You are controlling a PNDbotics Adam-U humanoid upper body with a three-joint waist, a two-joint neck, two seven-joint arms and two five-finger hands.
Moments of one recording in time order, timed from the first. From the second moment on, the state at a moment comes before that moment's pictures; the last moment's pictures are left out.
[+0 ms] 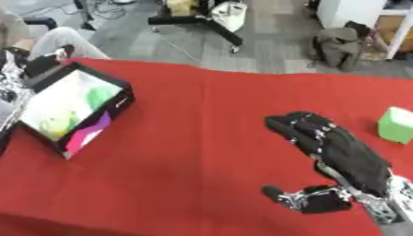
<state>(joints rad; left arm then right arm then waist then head) -0.42 0.78 0.03 -1.21 0.08 0.68 0.42 -0.46 -0.28 0.49 -1.71 1.00 -0.55 -0.08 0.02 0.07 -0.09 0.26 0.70</state>
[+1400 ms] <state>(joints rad) -0.62 0.59 -0.24 -1.44 -0.05 0.55 0.48 -0.60 -0.56 0.11 -1.32 0.73 -0.31 0.06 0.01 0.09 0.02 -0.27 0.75</state>
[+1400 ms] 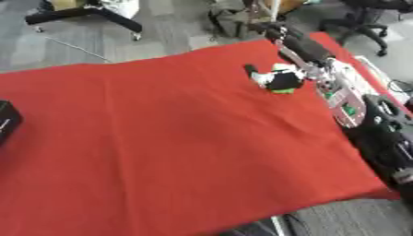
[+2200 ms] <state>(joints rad) -0.36 0.55 -0.17 -1.94 0.13 0.14 0.17 -0.70 -0.65 -0.01 -0.80 0.79 -0.36 0.18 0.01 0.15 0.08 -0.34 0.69</state>
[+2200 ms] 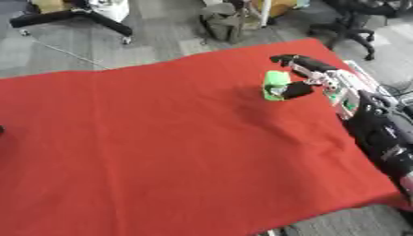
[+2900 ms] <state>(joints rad) -0.32 0.54 -0.15 -1.98 0.15 0.05 0.12 -0.71 -0.68 -0.04 -0.71 0.89 -0.35 -0.15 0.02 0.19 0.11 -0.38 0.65</state>
